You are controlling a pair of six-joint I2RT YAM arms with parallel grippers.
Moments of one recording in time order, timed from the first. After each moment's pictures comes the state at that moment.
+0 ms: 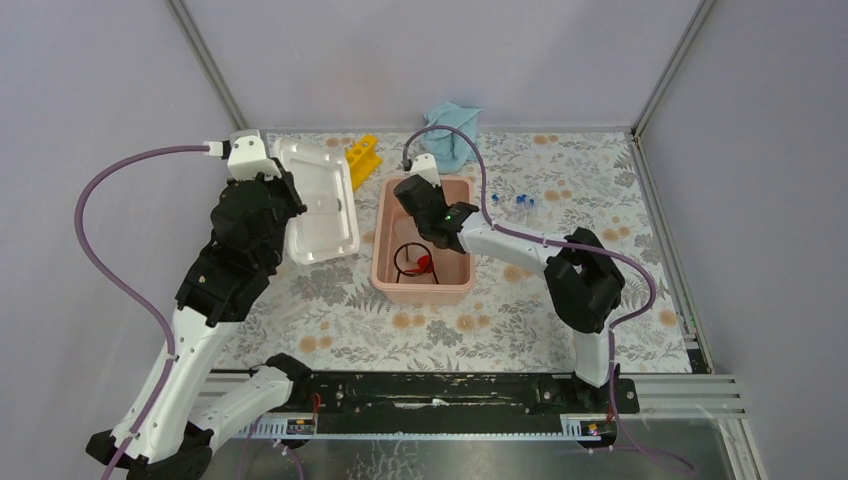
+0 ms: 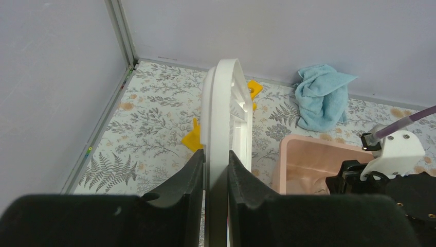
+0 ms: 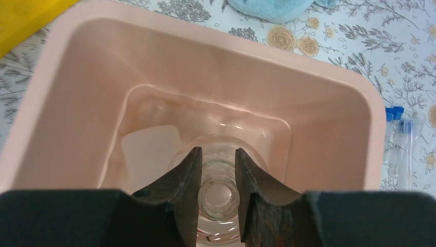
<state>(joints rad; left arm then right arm) -0.46 0.87 1.25 -0.53 -0.58 -0.18 0.88 1.94 1.51 -0.26 0.62 0.30</state>
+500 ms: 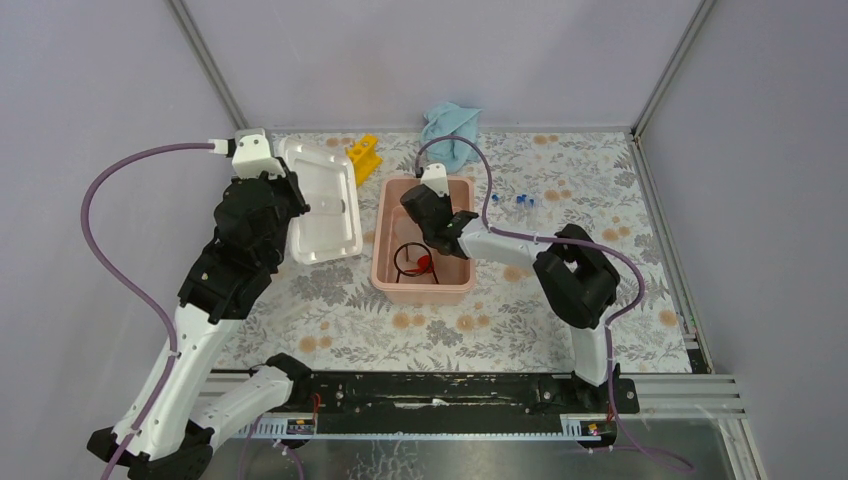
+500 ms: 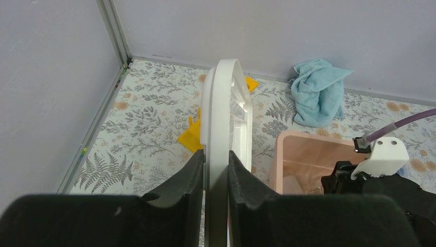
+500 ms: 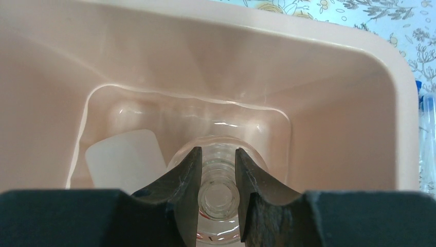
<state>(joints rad) -0.46 0.88 1.25 -0.53 -0.56 -0.18 0.85 1.98 1.40 -0.13 0.67 0.36</state>
